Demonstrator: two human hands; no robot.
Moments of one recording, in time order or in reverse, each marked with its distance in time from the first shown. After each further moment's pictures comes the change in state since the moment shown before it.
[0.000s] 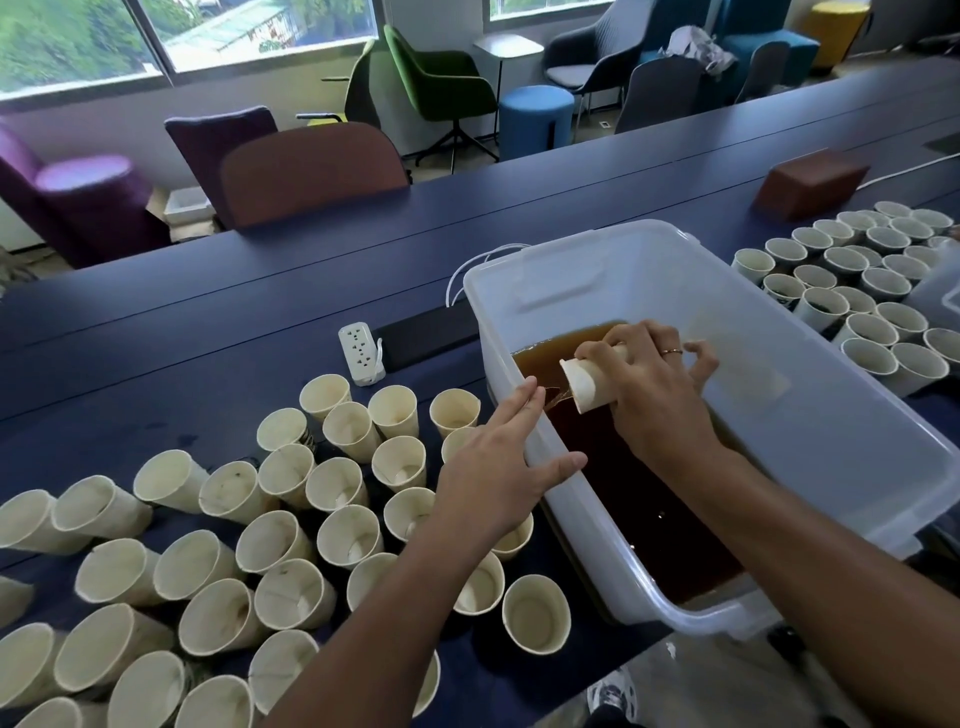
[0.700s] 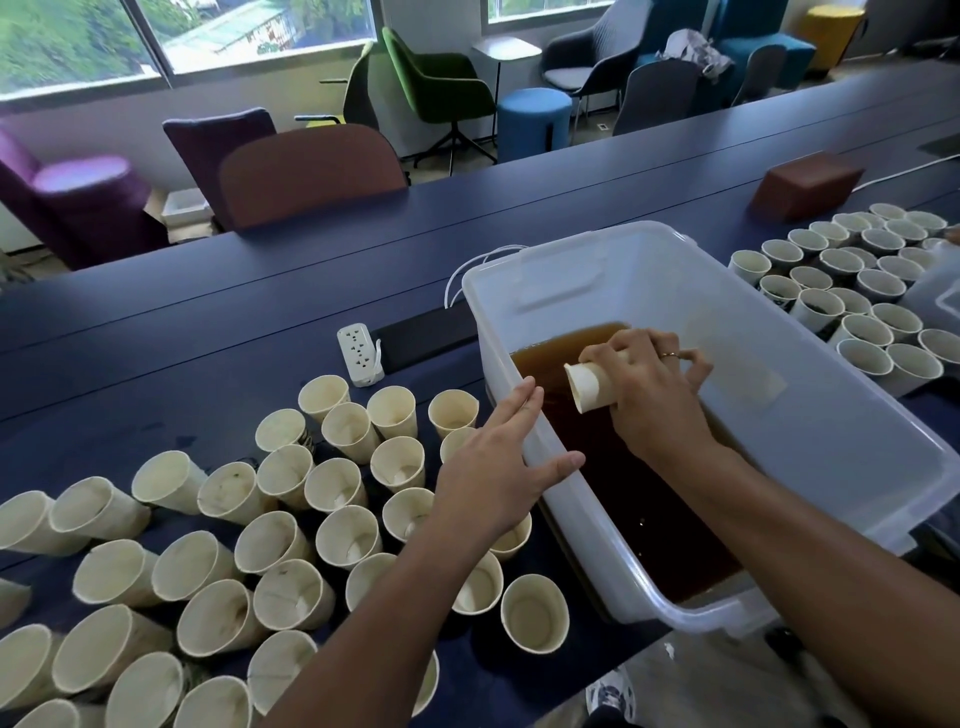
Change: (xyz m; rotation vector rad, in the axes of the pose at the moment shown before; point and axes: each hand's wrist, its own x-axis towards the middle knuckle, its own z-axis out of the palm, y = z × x) left_hand -0.001 0.000 -0.001 -0.014 -0.009 -0.003; right_hand 0.002 0.003 0.006 0.017 -0.020 0.062
